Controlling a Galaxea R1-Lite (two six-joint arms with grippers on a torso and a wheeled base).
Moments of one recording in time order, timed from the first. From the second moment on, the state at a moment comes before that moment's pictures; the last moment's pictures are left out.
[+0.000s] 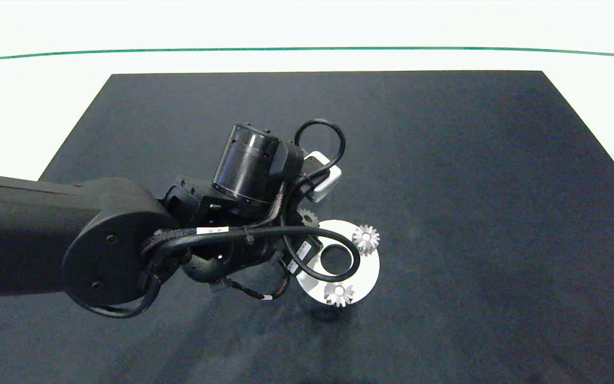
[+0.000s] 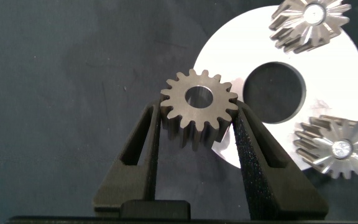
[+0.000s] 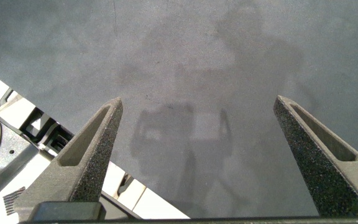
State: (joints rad) left arm -0.80 1.76 -1.22 0.00 0.30 0.31; right arm 0.65 0.69 -0.54 0.36 -0.20 -0.23
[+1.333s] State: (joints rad) left arm -0.81 1.77 -1.14 -0.09 0.27 0.27; right arm 0.65 0.69 -0.54 0.36 -0.20 -0.23
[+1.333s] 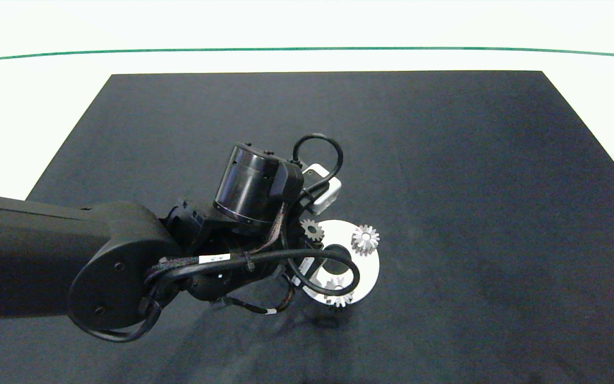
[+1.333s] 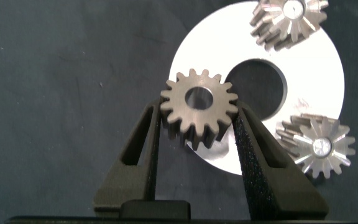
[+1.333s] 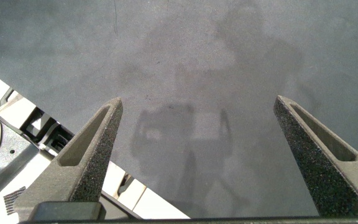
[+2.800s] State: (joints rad) left arm -0.78 1.78 -1.13 -0.13 0.24 0.29; right arm 0.65 0.68 -0.53 0.36 -0.20 -0.23
